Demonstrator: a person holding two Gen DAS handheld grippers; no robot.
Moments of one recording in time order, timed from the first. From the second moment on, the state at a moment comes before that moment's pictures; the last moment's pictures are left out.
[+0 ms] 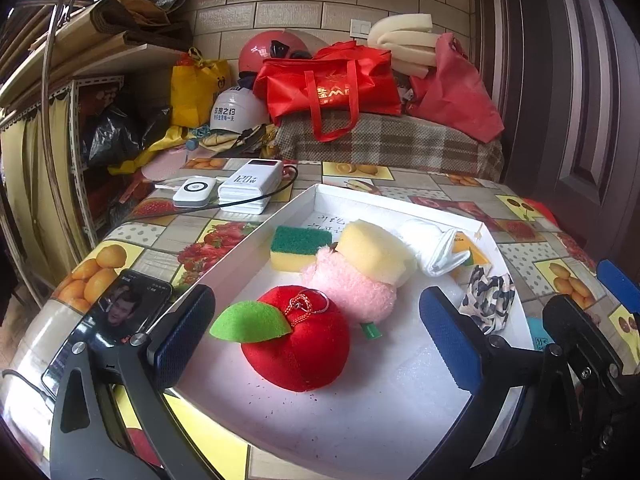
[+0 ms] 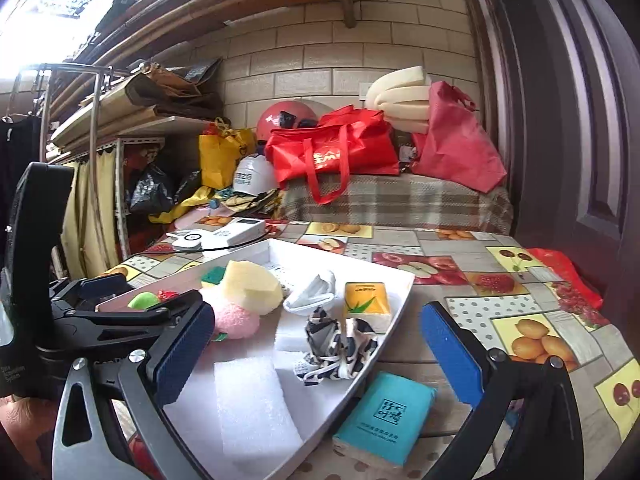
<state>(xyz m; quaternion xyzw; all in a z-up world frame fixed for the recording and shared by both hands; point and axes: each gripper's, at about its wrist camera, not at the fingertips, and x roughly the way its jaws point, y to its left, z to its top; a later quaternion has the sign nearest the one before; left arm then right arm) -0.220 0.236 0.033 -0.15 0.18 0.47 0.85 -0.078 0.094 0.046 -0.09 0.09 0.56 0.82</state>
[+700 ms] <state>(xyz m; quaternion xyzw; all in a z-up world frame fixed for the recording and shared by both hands) -0.219 0.233 0.033 -0.15 0.18 0.47 0.85 -0.073 0.093 0.047 -0.09 0.10 0.56 0.82</state>
